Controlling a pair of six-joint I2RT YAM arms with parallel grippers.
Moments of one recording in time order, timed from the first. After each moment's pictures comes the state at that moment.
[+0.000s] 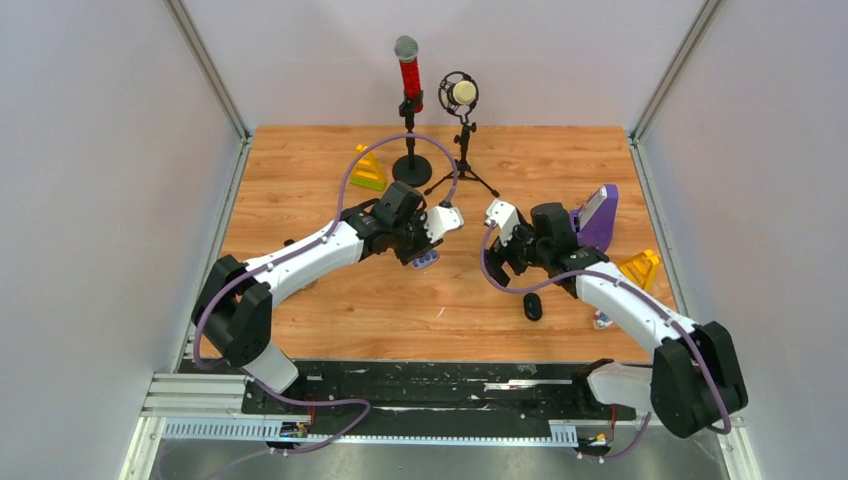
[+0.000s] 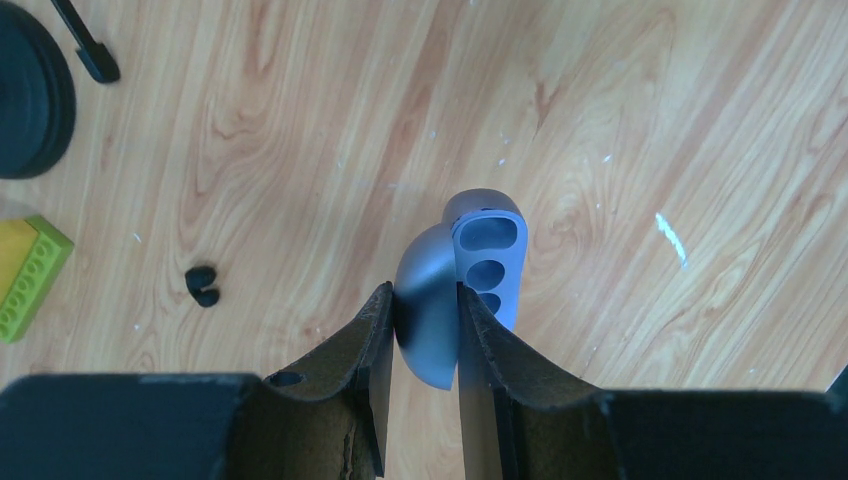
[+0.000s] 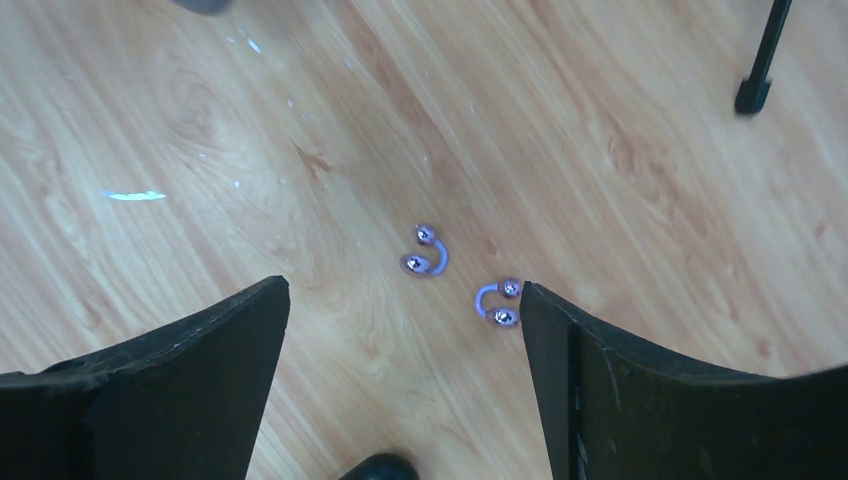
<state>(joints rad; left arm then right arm) -0.72 1.58 1.19 -0.47 0.19 0.47 0.41 1.19 0.73 -0.19 -0.42 -0.45</state>
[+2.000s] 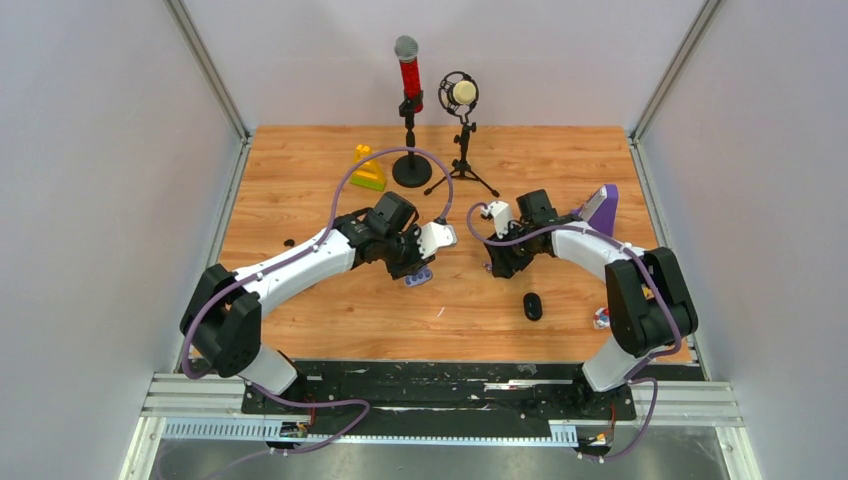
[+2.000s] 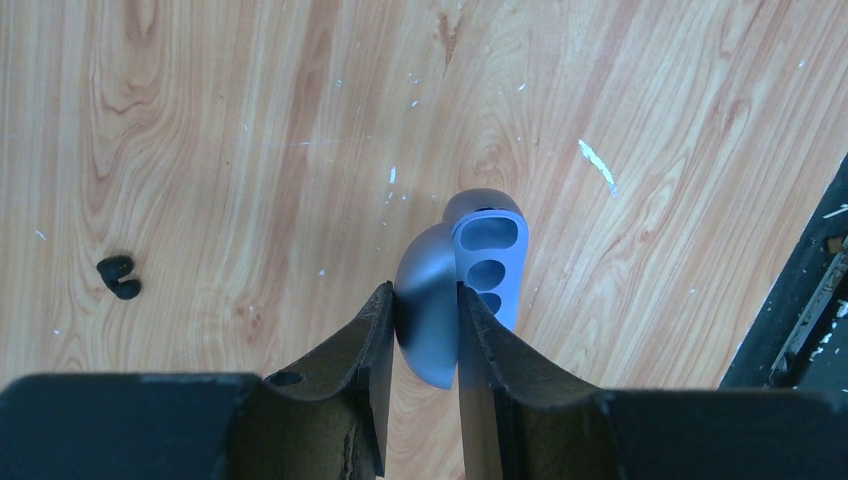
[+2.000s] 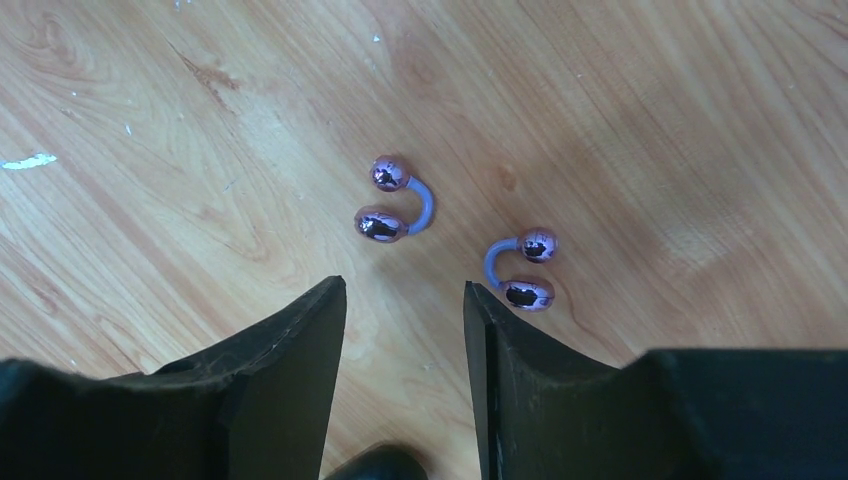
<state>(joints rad) -0.72 1.52 1.11 -0.56 0.27 0.53 0.32 1.63 0.95 -0.43 -0.40 -0.38</state>
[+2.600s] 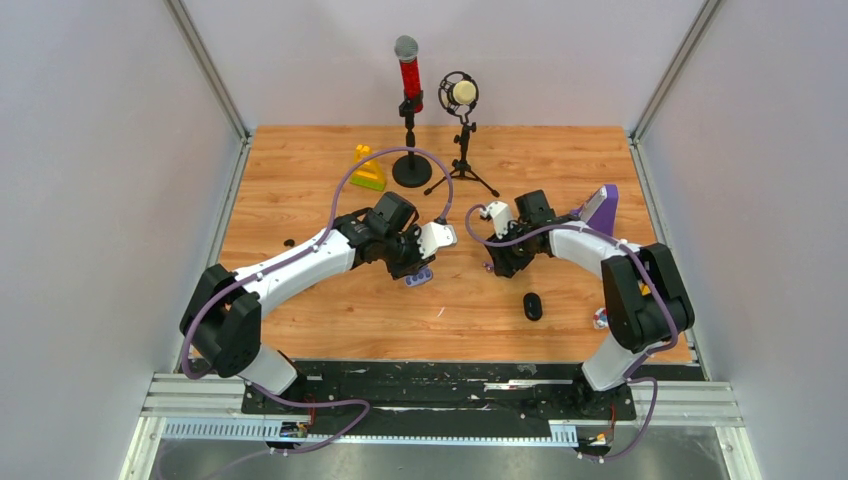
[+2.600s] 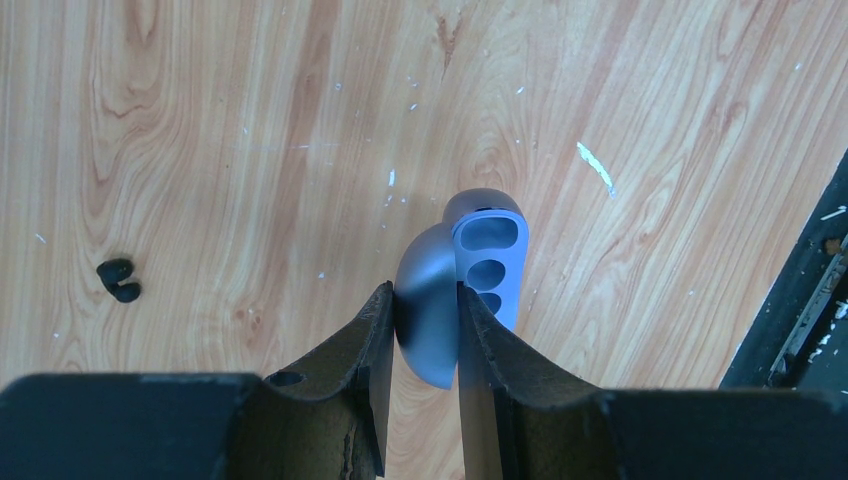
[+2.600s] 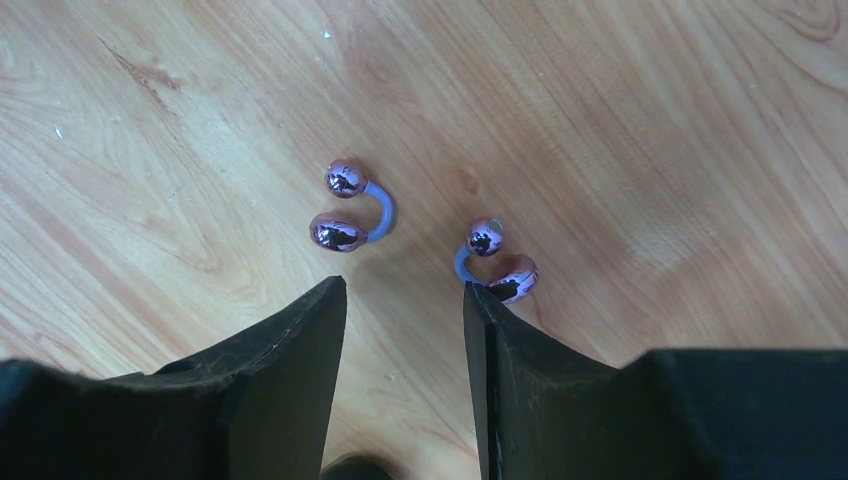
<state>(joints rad) -0.72 1.52 1.11 -0.56 0.28 0.53 0.32 1.66 0.95 -0.40 -0.34 -0.40</state>
